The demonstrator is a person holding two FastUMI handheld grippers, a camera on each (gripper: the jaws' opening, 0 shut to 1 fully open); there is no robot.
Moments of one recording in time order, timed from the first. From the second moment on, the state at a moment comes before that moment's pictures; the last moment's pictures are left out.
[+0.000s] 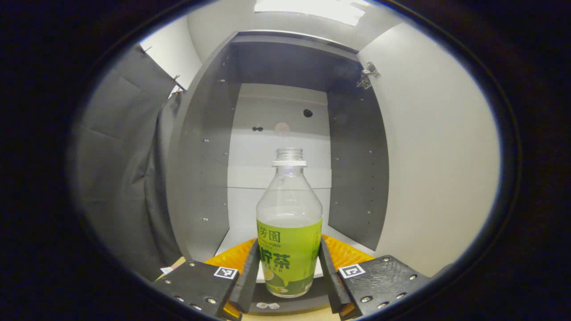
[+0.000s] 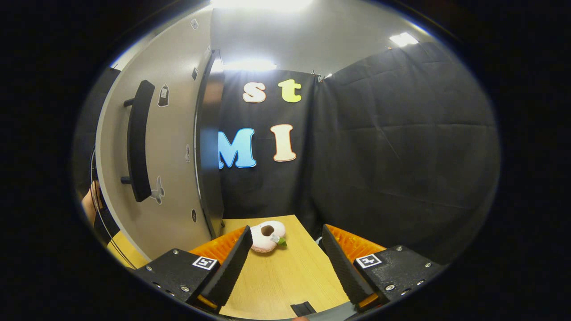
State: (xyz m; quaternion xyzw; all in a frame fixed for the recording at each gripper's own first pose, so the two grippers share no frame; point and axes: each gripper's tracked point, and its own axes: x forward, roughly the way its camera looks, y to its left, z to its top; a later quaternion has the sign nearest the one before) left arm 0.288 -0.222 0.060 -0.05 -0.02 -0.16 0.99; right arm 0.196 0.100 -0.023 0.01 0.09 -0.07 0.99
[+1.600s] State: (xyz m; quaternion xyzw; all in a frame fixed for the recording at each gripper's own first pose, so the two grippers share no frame) left arm 0.075 -0.131 -0.099 -0.03 0.02 -0.07 1.00; right arm 0.181 0.115 -0.029 0.02 0.09 0.03 1.00
